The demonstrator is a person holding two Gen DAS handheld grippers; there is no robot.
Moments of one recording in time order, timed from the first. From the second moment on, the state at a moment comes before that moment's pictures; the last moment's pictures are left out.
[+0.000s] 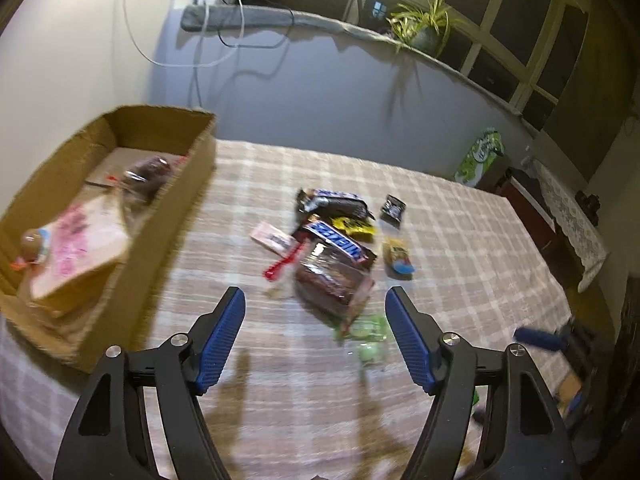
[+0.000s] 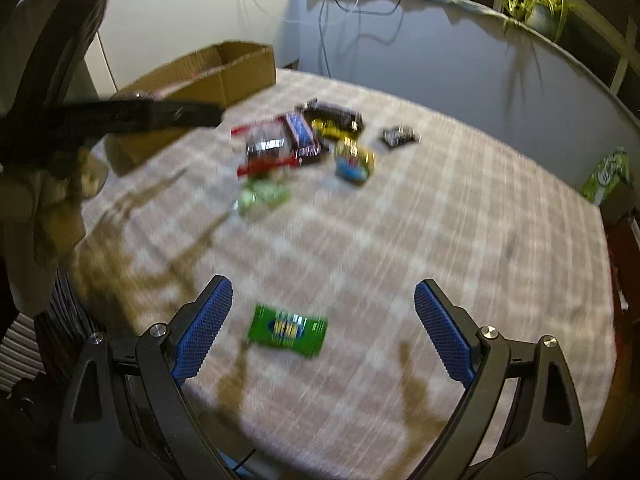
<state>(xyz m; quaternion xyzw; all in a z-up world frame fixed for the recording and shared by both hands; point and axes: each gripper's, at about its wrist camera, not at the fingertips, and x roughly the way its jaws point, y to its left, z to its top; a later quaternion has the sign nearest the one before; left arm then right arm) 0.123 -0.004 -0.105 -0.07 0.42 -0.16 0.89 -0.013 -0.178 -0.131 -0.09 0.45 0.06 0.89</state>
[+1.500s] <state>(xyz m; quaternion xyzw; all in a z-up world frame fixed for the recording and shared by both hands) 0.149 -0.015 -0.137 -0.06 0.44 -0.11 0.89 -0.020 -0.186 -0.159 -0.04 0.44 0.04 0.90</state>
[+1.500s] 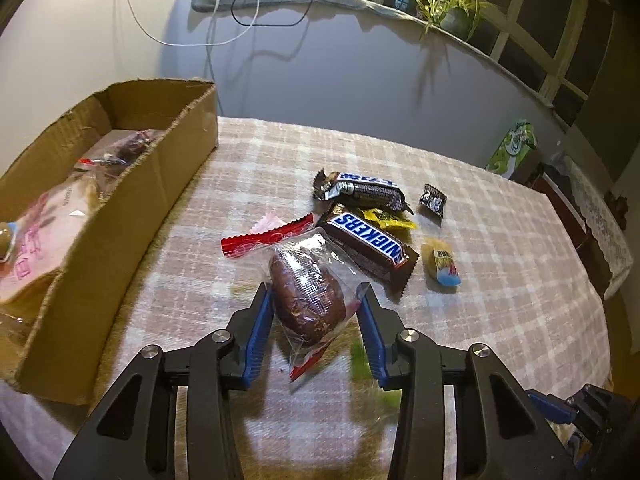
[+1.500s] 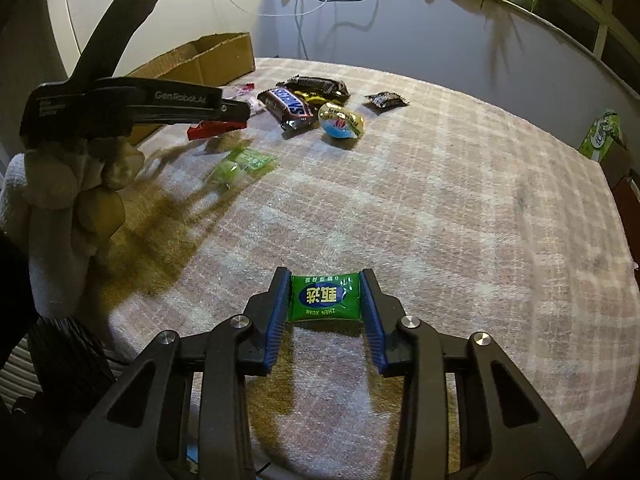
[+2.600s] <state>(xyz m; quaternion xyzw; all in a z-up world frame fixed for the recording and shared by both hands) 0.128 0.090 -0.077 -0.10 0.36 -0.05 0.93 0.051 -0.119 -0.074 -0.09 0.35 0.10 0.93</state>
